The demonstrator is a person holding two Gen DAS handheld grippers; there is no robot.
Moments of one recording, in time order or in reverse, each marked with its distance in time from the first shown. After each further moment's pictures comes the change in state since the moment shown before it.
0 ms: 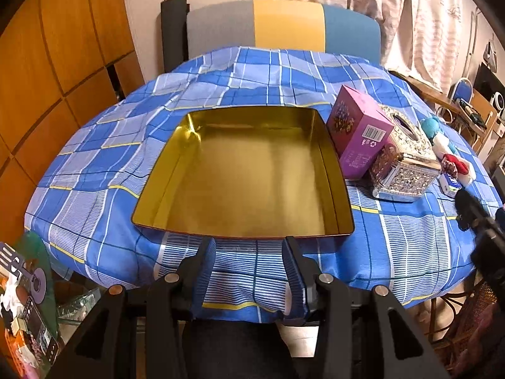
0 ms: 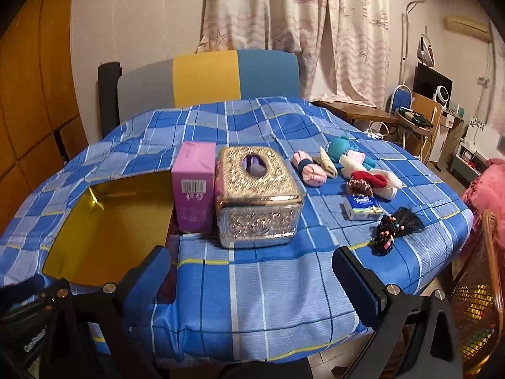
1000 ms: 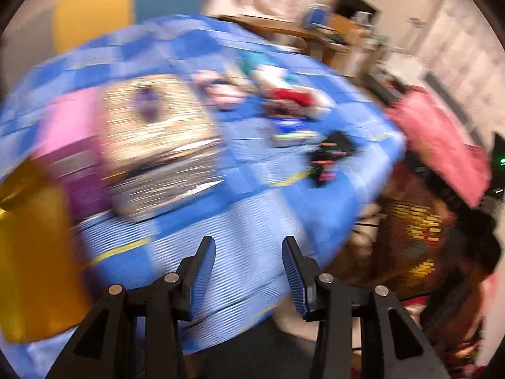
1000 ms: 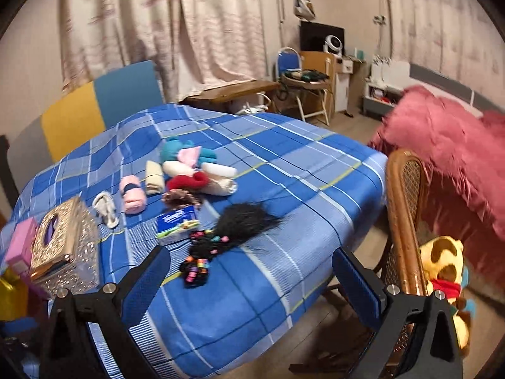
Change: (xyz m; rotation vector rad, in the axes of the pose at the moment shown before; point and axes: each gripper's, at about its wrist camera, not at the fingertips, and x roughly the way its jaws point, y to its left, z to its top) left arm 0.035 -0.238 0.039 0.464 0.217 -0.645; right arm 0.017 -0.271 -0.003 0.381 0.043 -0.354
